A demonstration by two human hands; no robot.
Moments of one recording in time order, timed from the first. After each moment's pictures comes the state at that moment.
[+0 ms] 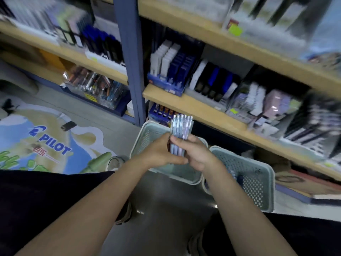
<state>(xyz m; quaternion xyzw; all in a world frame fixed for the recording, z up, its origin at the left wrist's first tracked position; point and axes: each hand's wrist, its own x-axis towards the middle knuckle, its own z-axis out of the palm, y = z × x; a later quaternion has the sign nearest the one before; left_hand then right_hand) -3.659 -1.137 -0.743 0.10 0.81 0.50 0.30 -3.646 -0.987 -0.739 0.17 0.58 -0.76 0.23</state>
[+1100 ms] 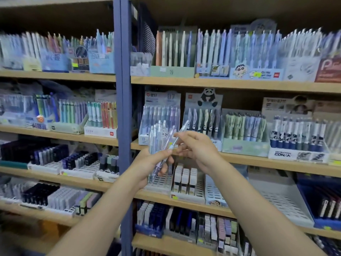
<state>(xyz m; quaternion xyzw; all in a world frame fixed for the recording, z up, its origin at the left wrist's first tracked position) -3.667 -1.136 -0.311 0.23 0.64 0.73 0.08 -3.633 -0.971 -0.273 -0.08 0.71 -0.68 -0.16</state>
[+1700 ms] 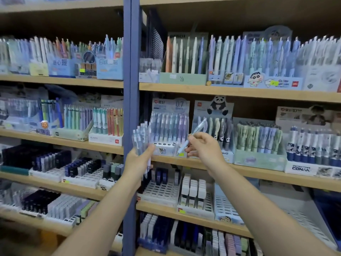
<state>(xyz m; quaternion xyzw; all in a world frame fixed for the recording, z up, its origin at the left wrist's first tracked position) -3.738 -1.159 -0.317 0.08 0.63 0.77 -0.09 -3.687 -0.964 -0.269 -0.01 0.74 -0.63 -0.25</state>
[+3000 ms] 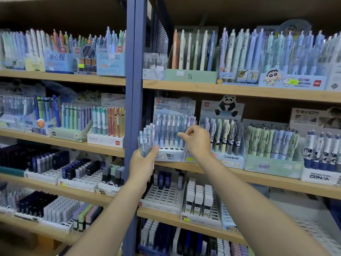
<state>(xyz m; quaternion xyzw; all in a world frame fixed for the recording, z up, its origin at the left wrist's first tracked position) -3.764 -1.150 -0.323 0.09 0.62 0.77 -0.11 -3.779 -0.982 -0.261 0.04 0.83 -0.40 -0.38</state>
